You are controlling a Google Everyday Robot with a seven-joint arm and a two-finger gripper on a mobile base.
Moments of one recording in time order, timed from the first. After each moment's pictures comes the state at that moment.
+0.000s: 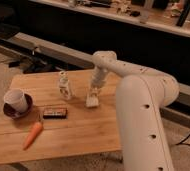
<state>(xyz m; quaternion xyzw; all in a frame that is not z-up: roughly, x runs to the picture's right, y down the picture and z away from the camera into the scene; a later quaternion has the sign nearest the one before) -0.007 0.038 0.912 -0.37 0.20 0.70 0.58</state>
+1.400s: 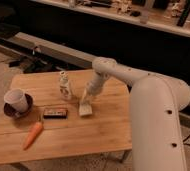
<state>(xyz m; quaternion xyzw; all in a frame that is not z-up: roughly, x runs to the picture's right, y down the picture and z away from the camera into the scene) -0.035 0.076 0.857 -0.44 0.17 0.65 0.60</state>
